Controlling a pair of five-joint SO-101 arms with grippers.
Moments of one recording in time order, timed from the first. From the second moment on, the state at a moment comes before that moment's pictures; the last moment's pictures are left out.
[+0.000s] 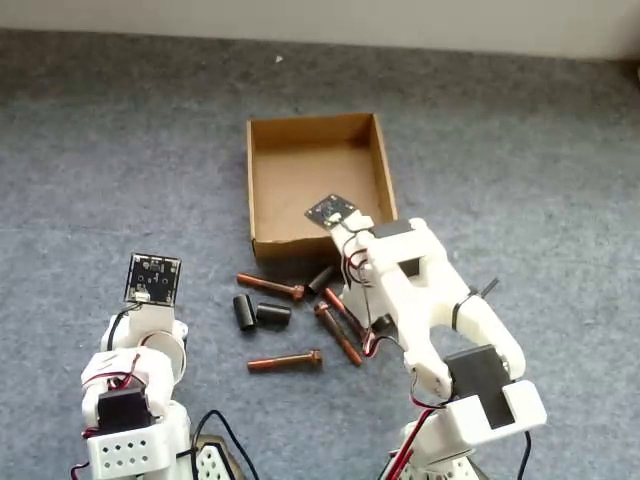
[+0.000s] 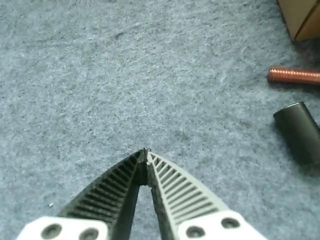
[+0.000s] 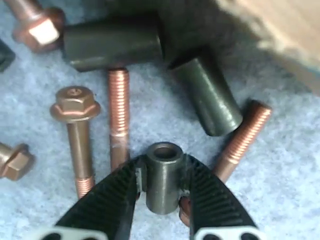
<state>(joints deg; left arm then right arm) -17.3 -103.9 96.0 68.2 -12.0 -22.4 2.4 34.2 61.8 28.2</state>
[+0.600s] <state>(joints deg) -17.3 -103.9 96.0 68.2 -15.0 -21.6 -25.2 44.5 63.6 24.8</state>
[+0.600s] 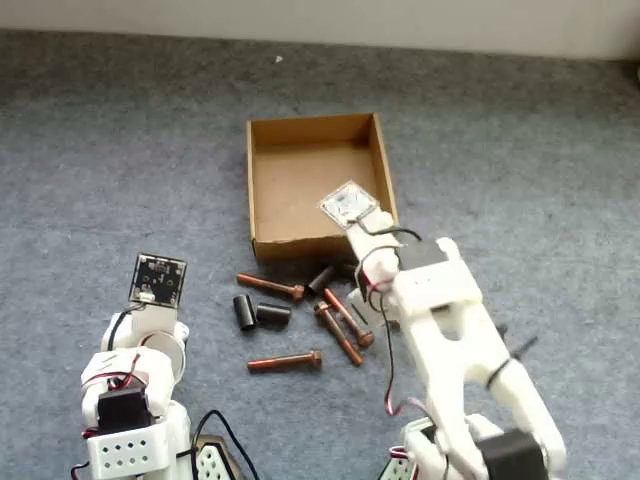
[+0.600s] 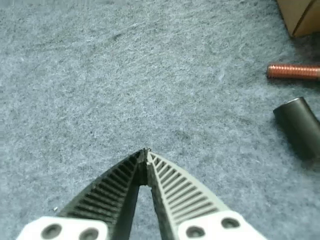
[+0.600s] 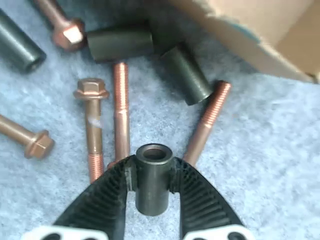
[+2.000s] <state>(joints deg) 15.9 -68.5 61.1 78.4 -31.3 -4.3 -54.3 70.5 40.7 3.2</state>
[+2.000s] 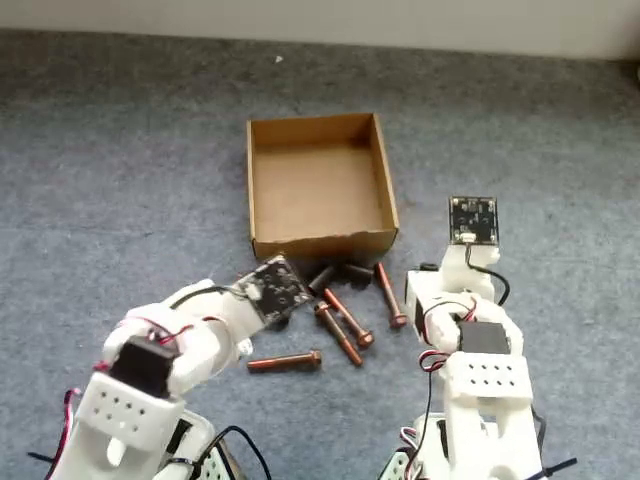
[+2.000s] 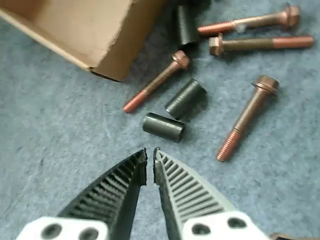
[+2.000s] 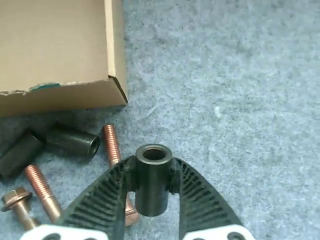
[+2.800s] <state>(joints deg) 30.8 -35.2 60.5 62.1 -24.7 -1.4 -54.3 70.5 40.0 3.2</state>
